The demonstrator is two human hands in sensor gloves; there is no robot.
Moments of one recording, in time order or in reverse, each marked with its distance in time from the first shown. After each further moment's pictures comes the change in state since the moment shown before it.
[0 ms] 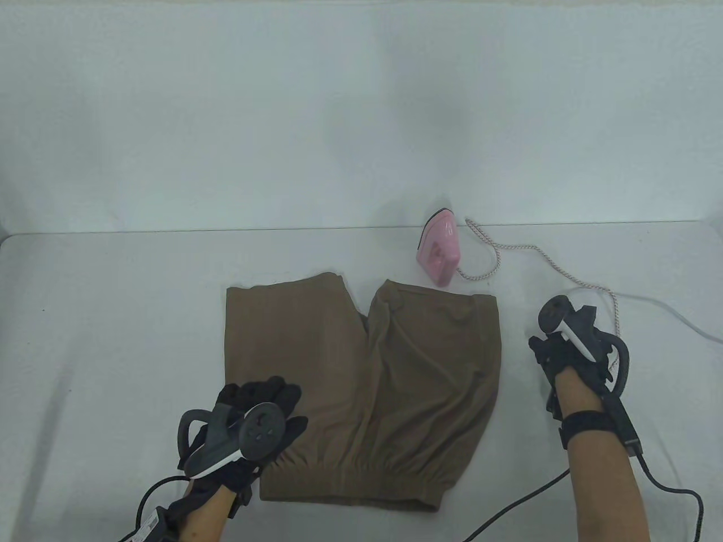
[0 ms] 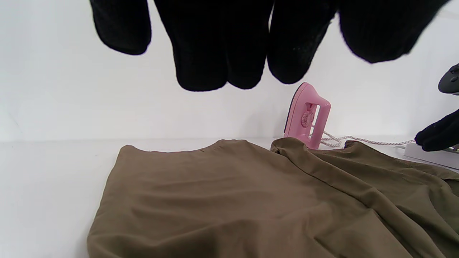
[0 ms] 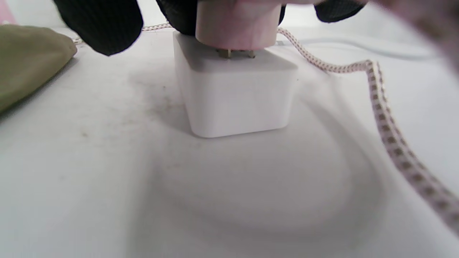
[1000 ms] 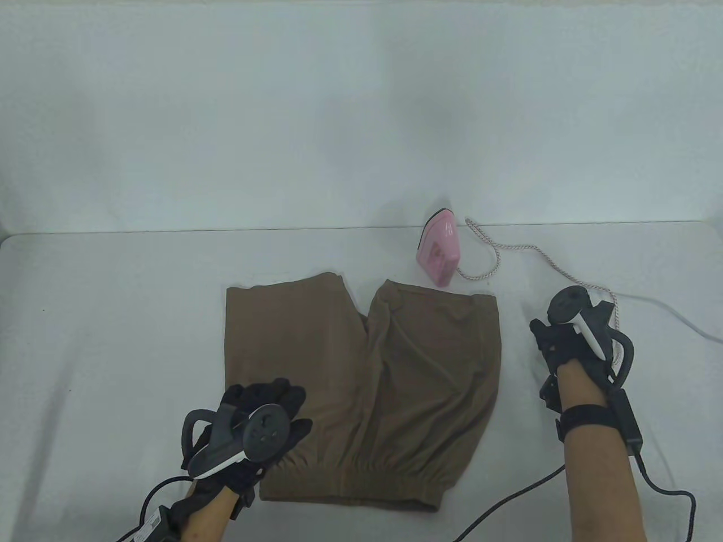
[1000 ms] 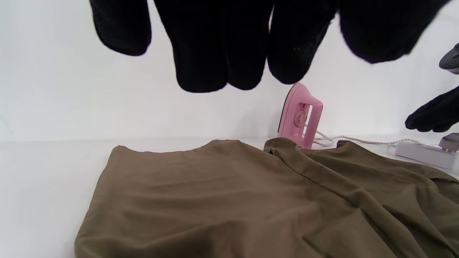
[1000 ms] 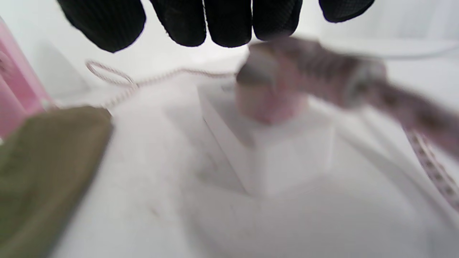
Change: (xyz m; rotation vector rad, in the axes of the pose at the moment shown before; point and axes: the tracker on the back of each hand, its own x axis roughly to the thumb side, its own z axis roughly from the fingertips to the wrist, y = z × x) left_hand 0.008 0.003 -0.001 0.006 -0.018 0.003; right_hand 0.005 -0.035 0.022 -0.124 -0.050 -0.148
